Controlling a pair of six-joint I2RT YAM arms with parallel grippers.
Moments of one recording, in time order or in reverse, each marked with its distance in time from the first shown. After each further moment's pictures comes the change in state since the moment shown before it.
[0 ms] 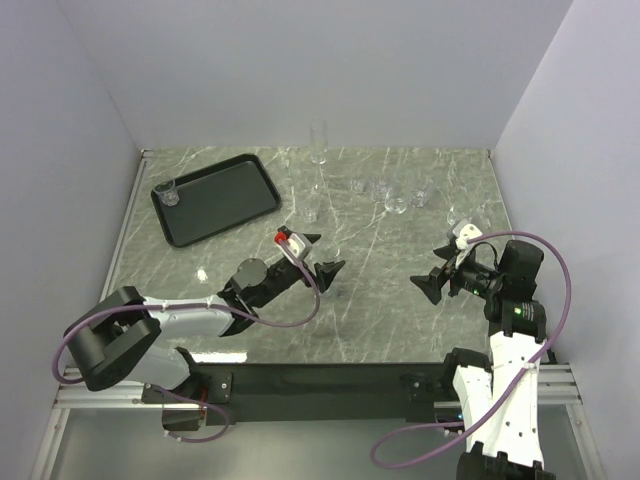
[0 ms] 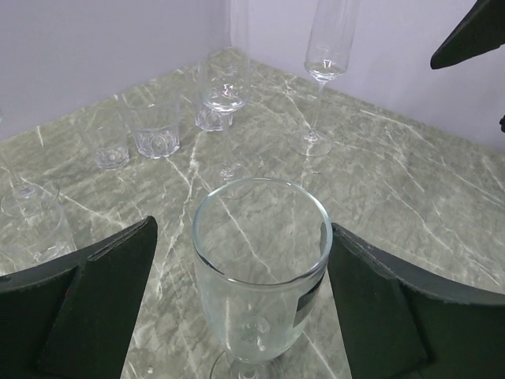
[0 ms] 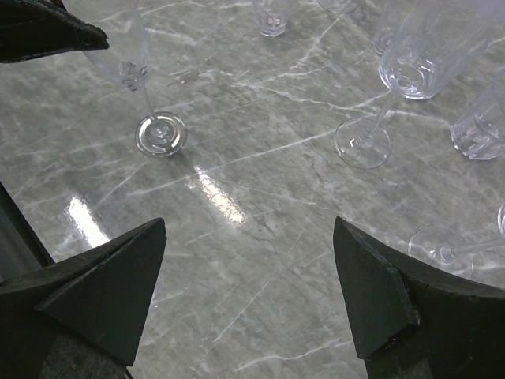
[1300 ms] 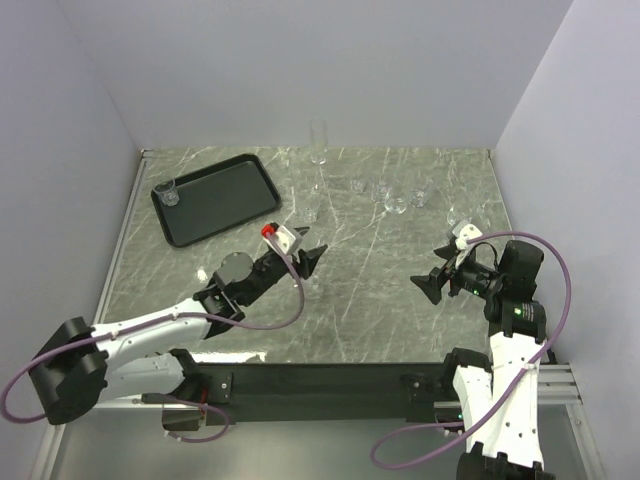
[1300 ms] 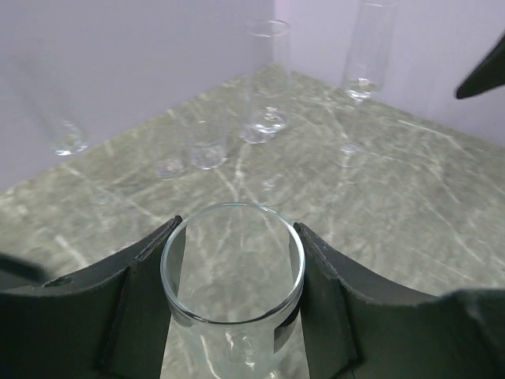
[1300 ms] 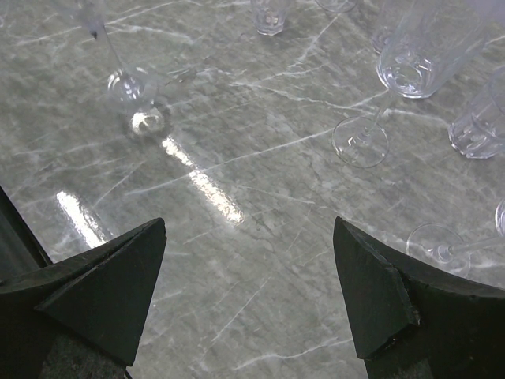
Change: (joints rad) left arm -0.002 -0.240 0.071 -0.325 -0.085 0.082; right arm 0.001 -0.002 0.000 -0.001 0.006 -0.003
